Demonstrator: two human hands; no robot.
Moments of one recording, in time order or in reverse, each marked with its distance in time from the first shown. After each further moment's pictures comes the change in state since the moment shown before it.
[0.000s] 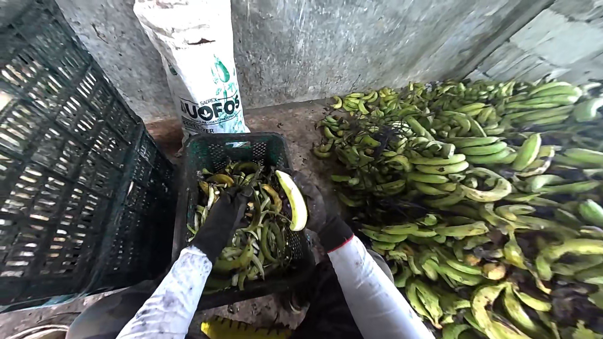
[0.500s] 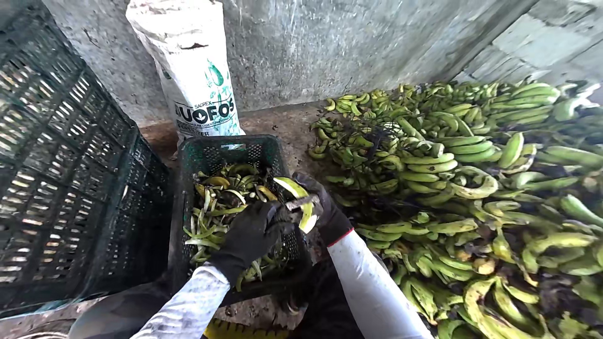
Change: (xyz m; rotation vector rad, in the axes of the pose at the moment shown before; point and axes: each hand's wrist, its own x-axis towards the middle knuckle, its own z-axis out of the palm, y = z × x) left_hand -0.044 0.022 0.035 0.594 -0.078 0.564; right_hand 0.001 -0.004 -0.033 0.141 -0.118 0.109
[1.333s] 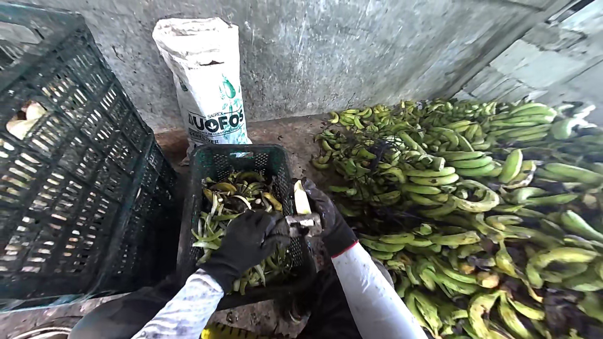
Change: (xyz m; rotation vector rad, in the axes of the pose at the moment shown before) left_hand -0.018 -0.029 -0.002 0.137 0.212 0.251; right_hand -0.005 0.001 0.024 0.170 -0.049 -0.041
